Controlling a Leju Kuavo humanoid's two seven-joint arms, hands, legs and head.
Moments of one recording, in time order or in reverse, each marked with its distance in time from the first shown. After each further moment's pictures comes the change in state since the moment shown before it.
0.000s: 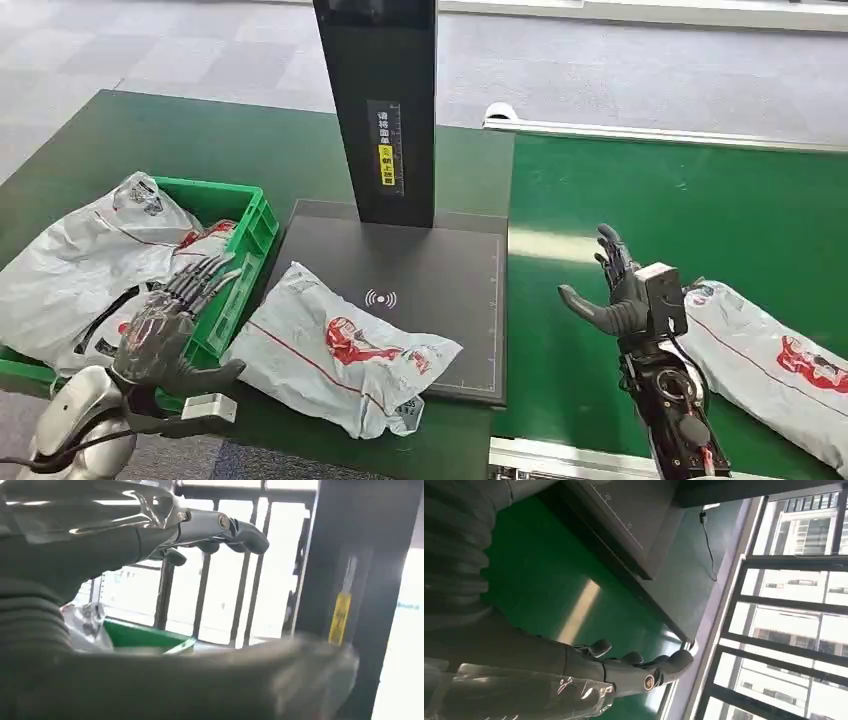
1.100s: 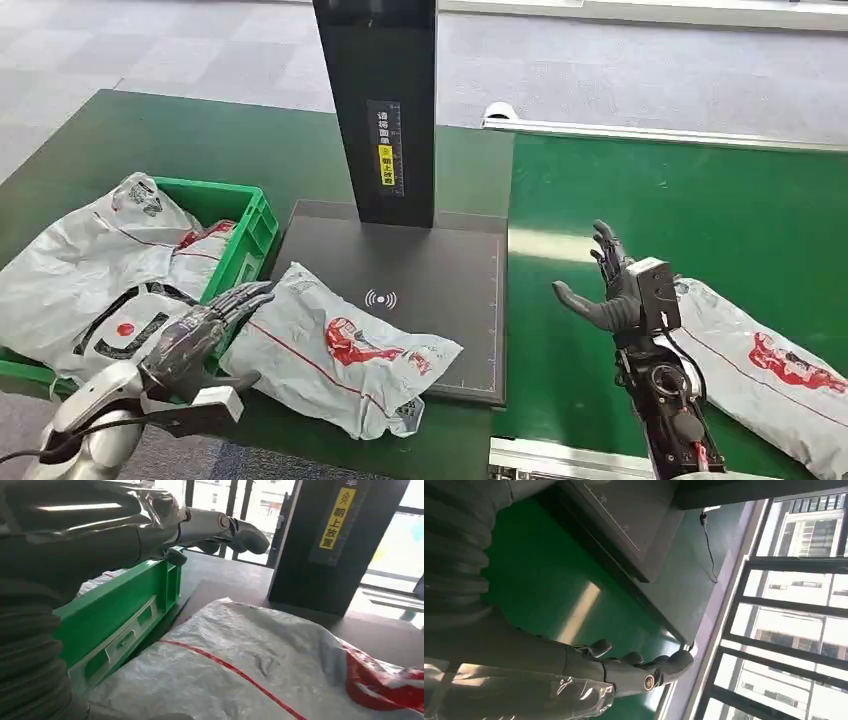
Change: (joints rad) left arm -0.031 0.000 -0.029 0.052 0.082 -0.349 -0.011; right arm -0.012 0.021 -0.008 -0.007 0.040 0.004 0.023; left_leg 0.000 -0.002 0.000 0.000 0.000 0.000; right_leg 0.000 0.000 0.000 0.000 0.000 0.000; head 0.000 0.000
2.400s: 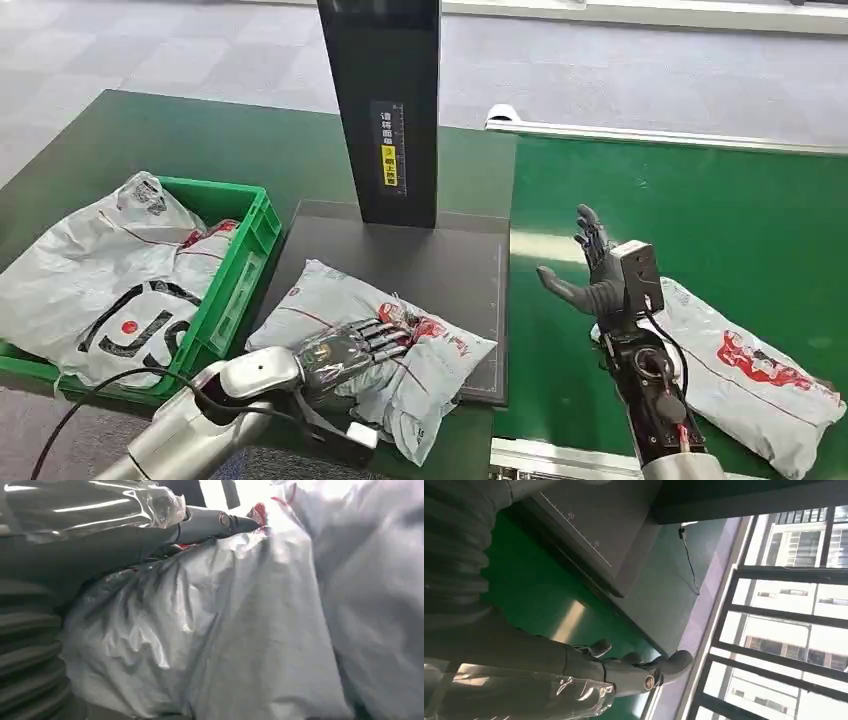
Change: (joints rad) left arm -0.387 -0.054 -0.714 0.322 -0.303 -0.027 0.210; right arm -0.062 0.052 0.011 0.033 0.018 -0.001 0.011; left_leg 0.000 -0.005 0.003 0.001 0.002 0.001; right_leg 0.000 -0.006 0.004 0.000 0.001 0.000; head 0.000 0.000
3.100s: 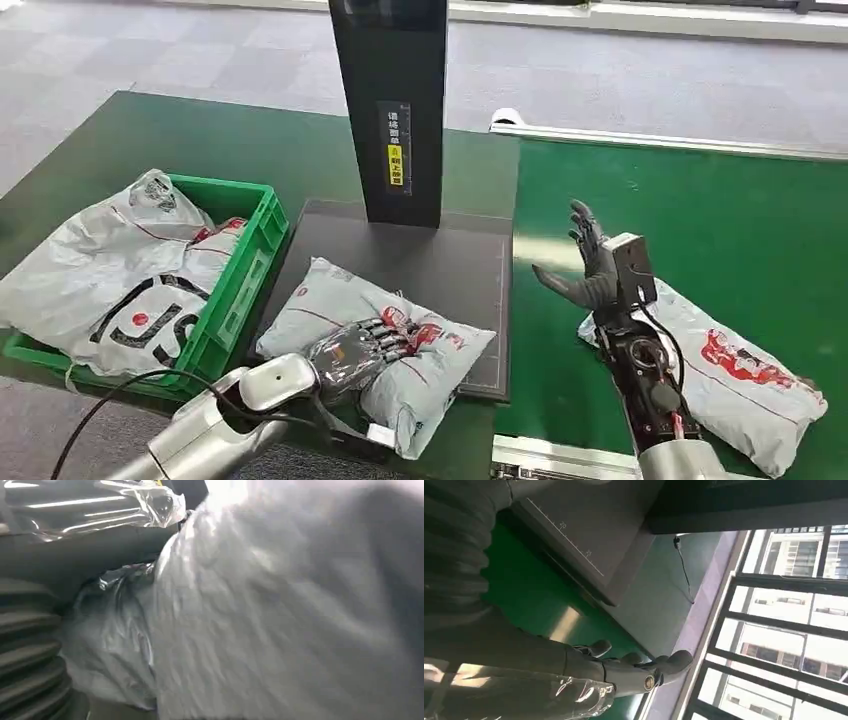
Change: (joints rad) left arm -0.010 -0.030 -0.075 0.064 -0.064 0.129 0.173; right arm -0.049 0.010 0.006 0.065 0.022 0.016 -0.016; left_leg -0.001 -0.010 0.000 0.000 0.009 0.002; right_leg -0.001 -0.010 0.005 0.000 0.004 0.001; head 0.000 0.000
